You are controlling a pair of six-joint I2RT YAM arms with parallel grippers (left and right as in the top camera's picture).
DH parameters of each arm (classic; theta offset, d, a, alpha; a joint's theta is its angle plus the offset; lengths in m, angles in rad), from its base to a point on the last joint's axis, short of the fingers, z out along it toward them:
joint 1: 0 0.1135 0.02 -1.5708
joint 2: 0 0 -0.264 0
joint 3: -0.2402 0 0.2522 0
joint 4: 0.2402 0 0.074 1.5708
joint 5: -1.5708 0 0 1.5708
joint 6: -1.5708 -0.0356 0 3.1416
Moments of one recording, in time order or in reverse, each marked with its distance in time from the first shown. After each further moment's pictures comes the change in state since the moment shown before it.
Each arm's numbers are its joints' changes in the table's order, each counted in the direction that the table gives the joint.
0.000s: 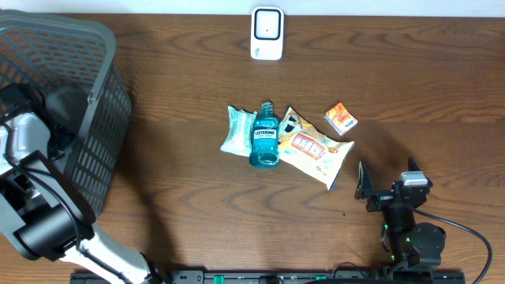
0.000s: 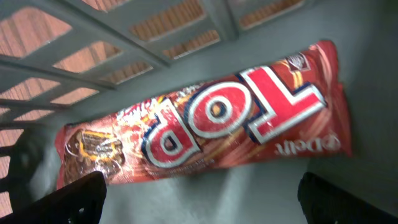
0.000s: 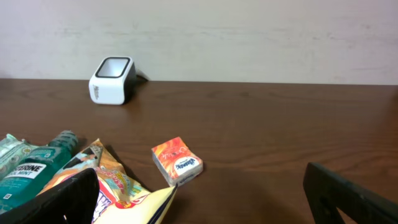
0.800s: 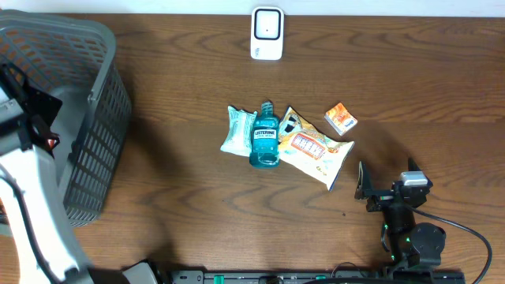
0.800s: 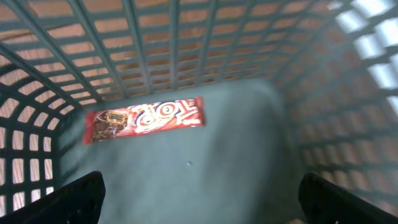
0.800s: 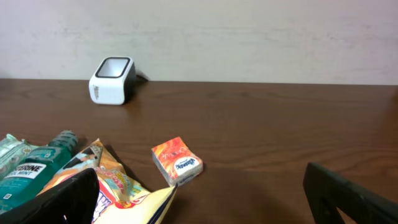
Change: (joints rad) left arm -0.106 -0.525 -0.010 0.138 -0.100 0.239; right arm 0.000 0.000 0.000 0.000 0.000 0.000
